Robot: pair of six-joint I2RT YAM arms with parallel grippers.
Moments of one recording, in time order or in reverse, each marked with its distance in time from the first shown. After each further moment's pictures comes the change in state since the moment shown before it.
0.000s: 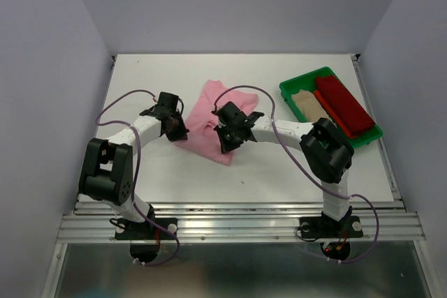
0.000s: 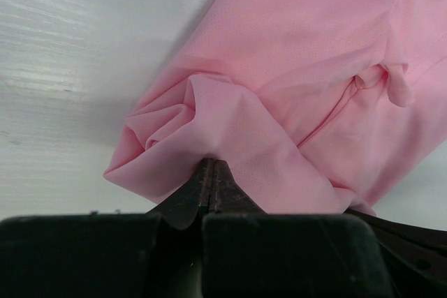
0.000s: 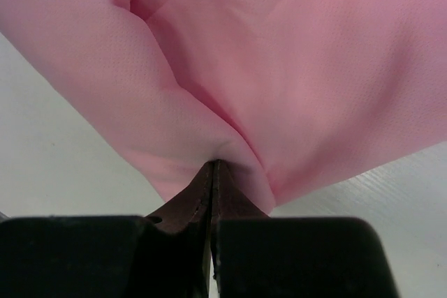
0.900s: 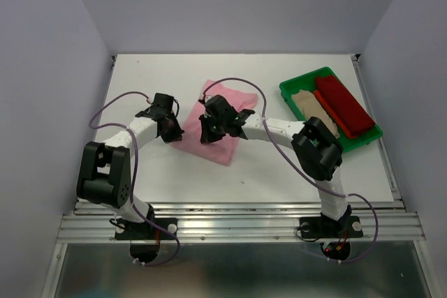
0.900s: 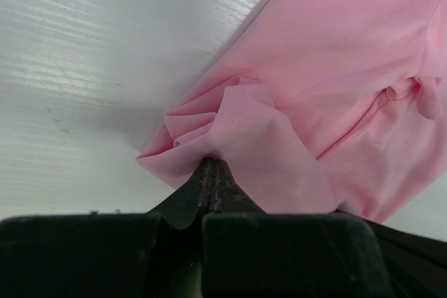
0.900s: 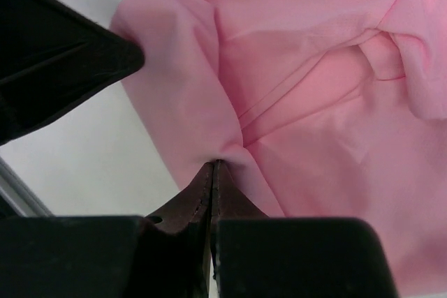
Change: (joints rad) left arm 0.036 -0.029 -0.018 -0.025 -0.046 0.000; right arm 0.033 0.063 0.133 0.185 -0.091 0.110
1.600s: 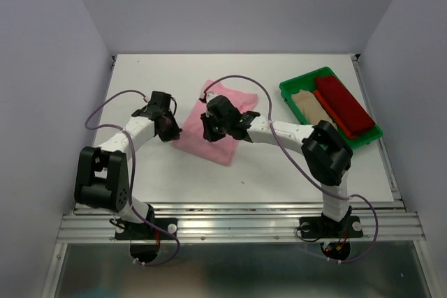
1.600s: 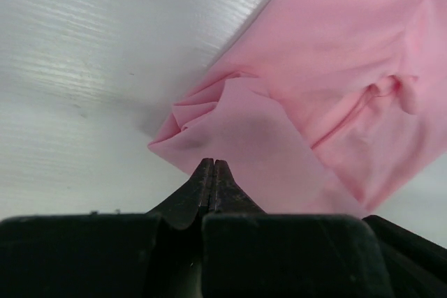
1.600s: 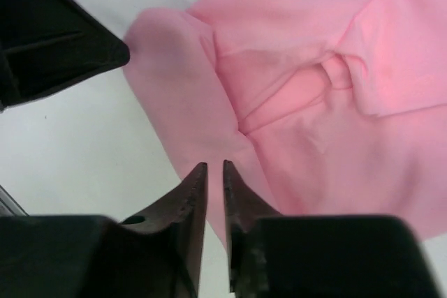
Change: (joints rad) left arm 0.018 -0.021 0.003 -0.042 -0.003 0.000; right arm 0.016 -0.047 -0.060 0.039 0.110 -0.082
